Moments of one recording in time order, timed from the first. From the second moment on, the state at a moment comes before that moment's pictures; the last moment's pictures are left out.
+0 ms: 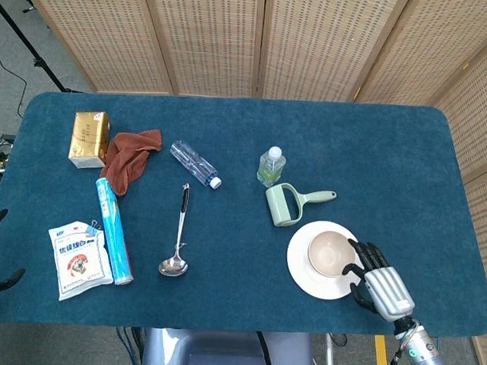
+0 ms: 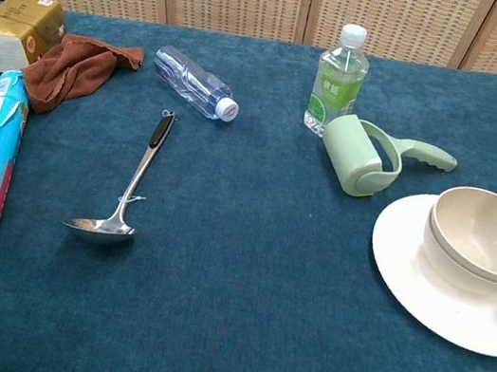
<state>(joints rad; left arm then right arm) 0.00 -0.99 -0.03 -1.84 1.46 1.53 0.10 0.21 -1.35 -0.04 -1.44 -1.69 1.34 0.12</state>
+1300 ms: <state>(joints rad) -0.01 -0.99 -0.03 -1.84 1.46 1.53 0.09 0.22 -1.57 -0.05 -1.10 -1.73 1.44 0.17</state>
